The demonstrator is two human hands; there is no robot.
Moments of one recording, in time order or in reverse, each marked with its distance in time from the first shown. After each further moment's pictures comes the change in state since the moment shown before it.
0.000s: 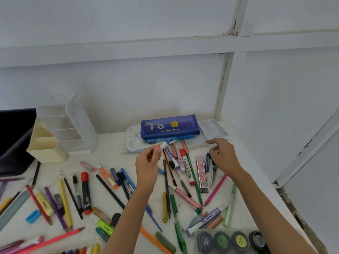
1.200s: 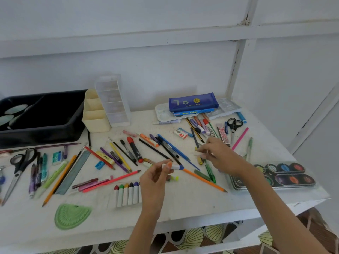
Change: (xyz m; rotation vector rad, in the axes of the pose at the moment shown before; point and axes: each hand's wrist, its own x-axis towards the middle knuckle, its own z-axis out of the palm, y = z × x) left_hand -0.158 0.002 -0.160 -0.242 -0.048 -0.150; right_hand -0.167 -0.117 0.029 -0.305 -0.385 -0.328
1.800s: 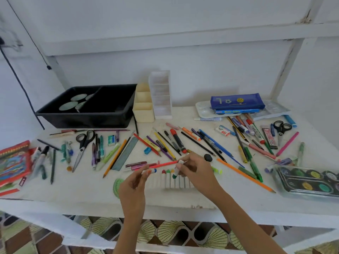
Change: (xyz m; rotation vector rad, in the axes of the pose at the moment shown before) left_hand -0.017 0.004 -0.165 0.284 0.376 0.230; right_hand 0.007 -0.165 0.116 0.940 0.107 0.071
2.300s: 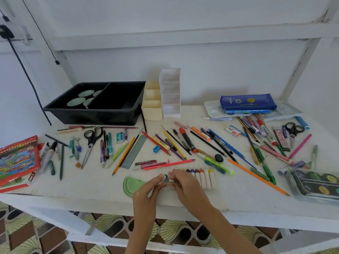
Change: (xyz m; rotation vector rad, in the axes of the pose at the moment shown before) left_hand -0.010 -0.030 -0.014 0.153 -0.178 0.153; right_hand -0.012 0.044 0.062 -0.458 -0.094 -0.328
